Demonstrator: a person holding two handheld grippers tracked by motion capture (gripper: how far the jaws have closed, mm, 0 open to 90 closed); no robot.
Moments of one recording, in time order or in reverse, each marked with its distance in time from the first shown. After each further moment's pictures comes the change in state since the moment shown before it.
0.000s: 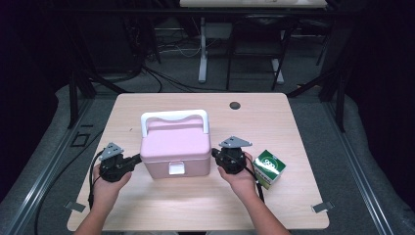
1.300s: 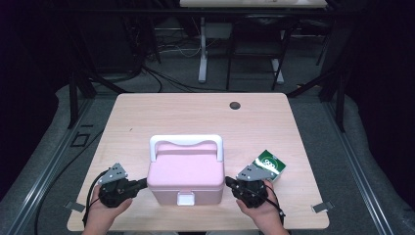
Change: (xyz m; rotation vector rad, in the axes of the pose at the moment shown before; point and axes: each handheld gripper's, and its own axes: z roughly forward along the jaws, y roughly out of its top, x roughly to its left) left arm -0.048 -0.024 -0.037 0.087 -0.199 0.092; right arm 0.017 -0.050 -0.085 0.047 0.070 -0.076
